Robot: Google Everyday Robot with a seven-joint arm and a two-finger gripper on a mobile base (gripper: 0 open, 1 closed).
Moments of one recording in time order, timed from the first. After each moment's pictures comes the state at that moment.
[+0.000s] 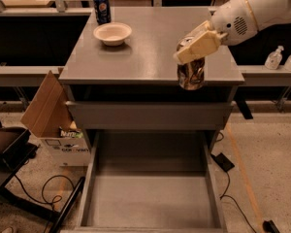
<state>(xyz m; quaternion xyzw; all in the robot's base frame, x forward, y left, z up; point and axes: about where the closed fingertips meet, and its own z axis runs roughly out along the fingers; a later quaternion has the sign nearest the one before) 0.577 -0.097 0.971 -0.52 0.73 0.31 0.32</state>
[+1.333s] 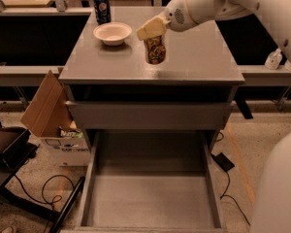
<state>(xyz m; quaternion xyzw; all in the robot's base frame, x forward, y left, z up) 0.713 -0.023 0.968 -0.42 0.77 0.25 0.42</state>
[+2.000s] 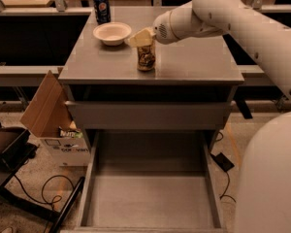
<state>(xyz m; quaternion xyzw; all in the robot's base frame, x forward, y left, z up) 0.760 0.001 0.913 -0.35 0.80 0.24 0.43</state>
